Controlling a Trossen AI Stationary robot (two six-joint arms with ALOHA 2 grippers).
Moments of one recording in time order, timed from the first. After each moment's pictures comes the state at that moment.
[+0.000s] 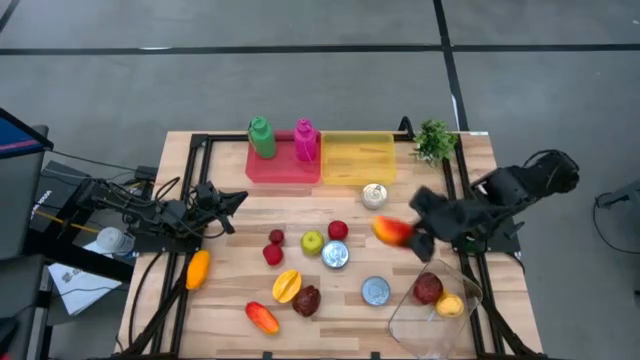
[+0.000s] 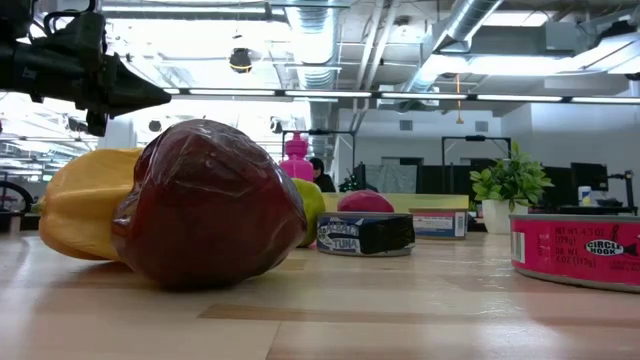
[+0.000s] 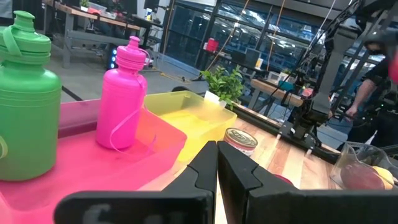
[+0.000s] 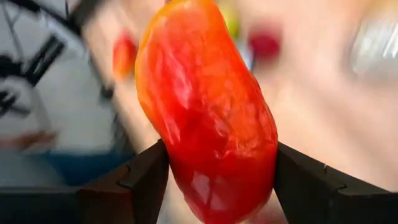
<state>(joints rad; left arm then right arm) -0.31 0.17 0.01 0.17 -0.87 -0.32 0.51 1.27 1.58 -1.32 0.18 1.18</state>
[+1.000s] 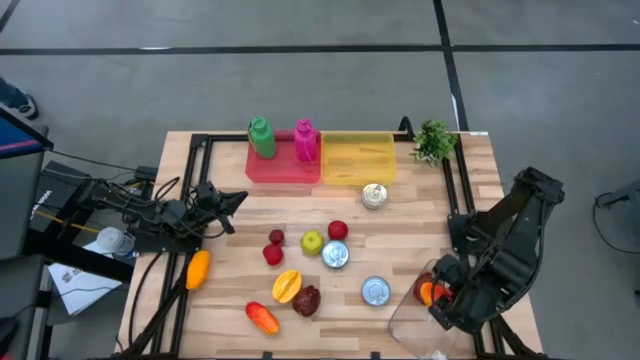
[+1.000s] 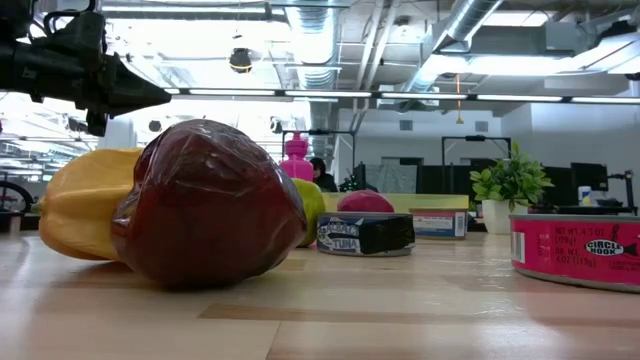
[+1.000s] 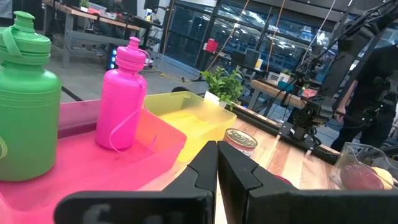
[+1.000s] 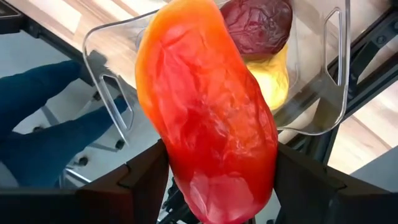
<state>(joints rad) -0.31 0.17 0.01 0.17 -0.87 -0.32 0.93 1.51 1.58 -1.48 -0.08 1.86</state>
